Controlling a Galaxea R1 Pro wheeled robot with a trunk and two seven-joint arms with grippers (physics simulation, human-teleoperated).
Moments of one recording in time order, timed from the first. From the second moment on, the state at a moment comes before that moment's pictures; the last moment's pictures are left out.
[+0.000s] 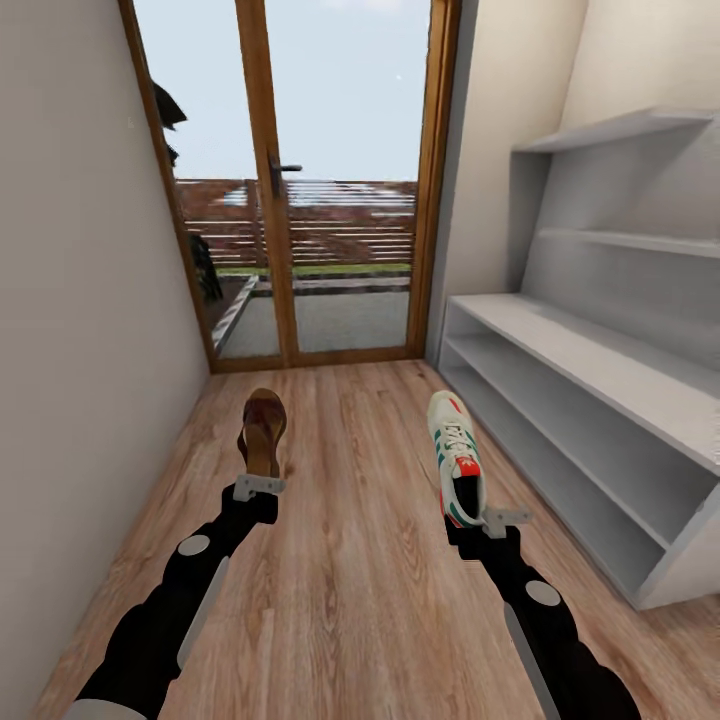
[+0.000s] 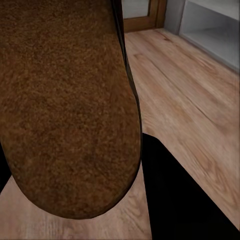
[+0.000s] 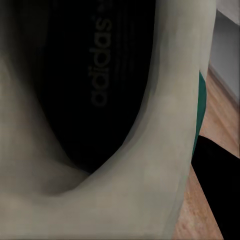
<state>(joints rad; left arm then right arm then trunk) -0.42 0.02 -0.10 -1.23 0.01 0.28 -0.10 -0.26 0.00 0.05 -1.34 0.00 0.29 0.00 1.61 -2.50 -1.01</state>
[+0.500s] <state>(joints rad) -0.38 0.03 -0.09 -1.16 0.02 0.26 -0.10 -0.26 0.00 0.05 -1.33 0.01 0.31 -0.01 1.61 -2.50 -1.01</state>
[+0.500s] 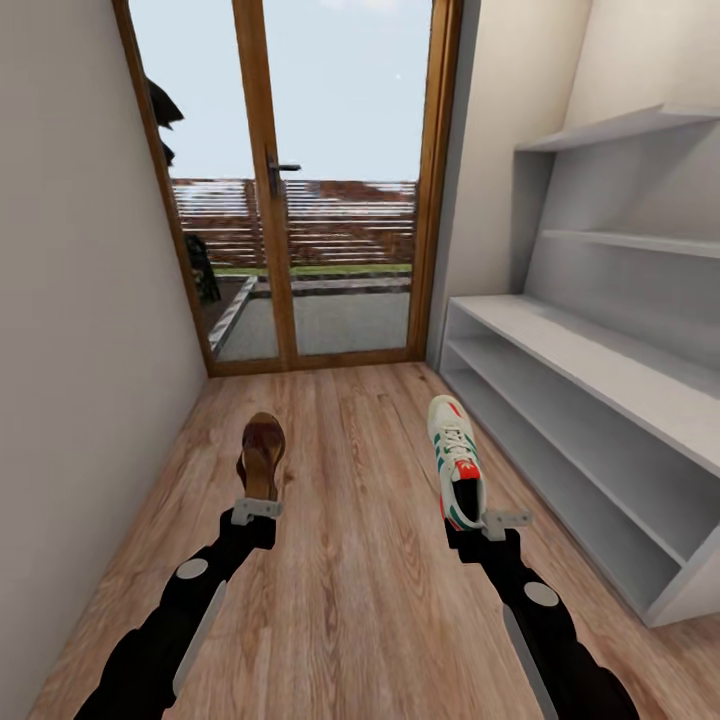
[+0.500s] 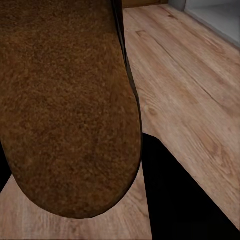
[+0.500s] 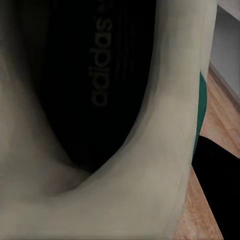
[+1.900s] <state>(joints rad) -0.38 0.02 -0.09 -1.16 0.02 0.26 -0.10 -0.26 0.00 0.05 -1.33 0.01 0.31 -0.01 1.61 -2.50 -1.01</state>
